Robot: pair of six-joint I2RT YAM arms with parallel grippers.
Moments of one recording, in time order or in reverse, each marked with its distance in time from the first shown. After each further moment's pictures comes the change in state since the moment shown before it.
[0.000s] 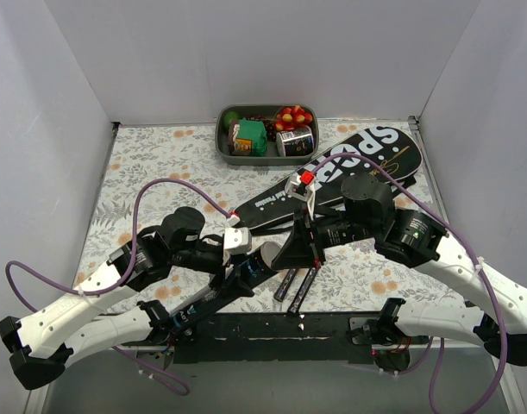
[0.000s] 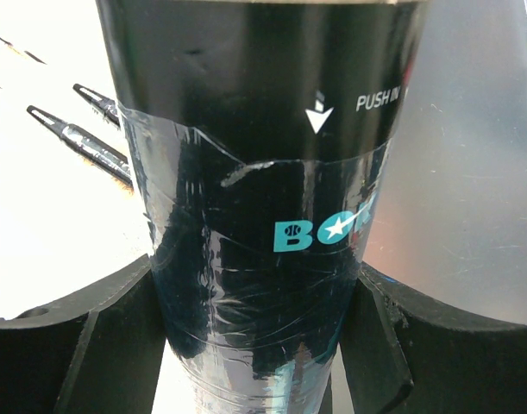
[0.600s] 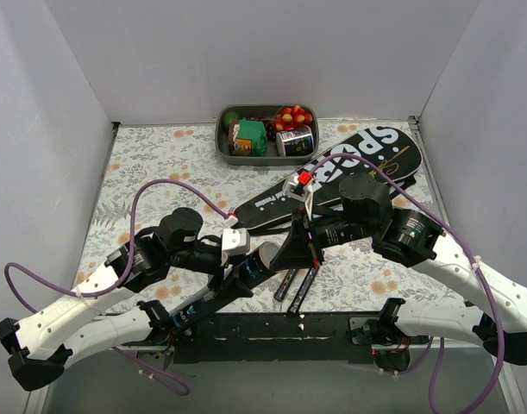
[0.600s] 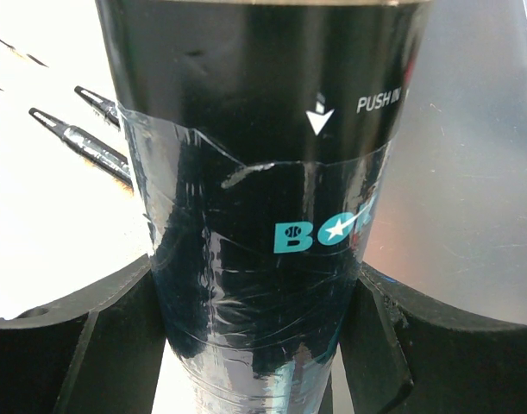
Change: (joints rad) left arm 0.000 -0.012 0.000 -0.004 0.000 0.002; right arm 0.000 0.007 -0.015 0.018 -0.019 0.000
